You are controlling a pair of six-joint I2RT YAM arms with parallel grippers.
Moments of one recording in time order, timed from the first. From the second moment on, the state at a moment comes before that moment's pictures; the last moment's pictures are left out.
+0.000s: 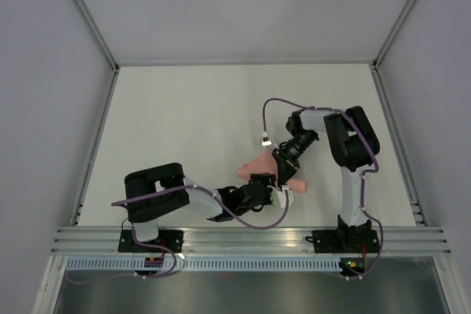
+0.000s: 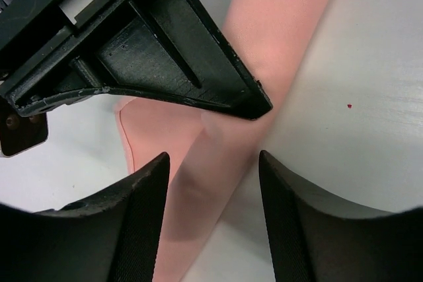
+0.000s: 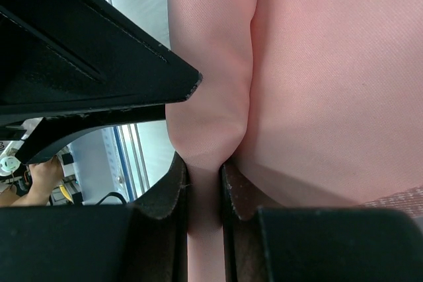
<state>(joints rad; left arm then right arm) -1.30 1.81 0.66 0.68 -0.37 0.56 0.33 2.13 1.26 -1.17 -0.89 -0.96</state>
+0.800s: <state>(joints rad) -1.18 1.83 0.85 0.38 -0.09 0.44 0.31 2.01 1.22 -1.12 -0.81 -0.90</state>
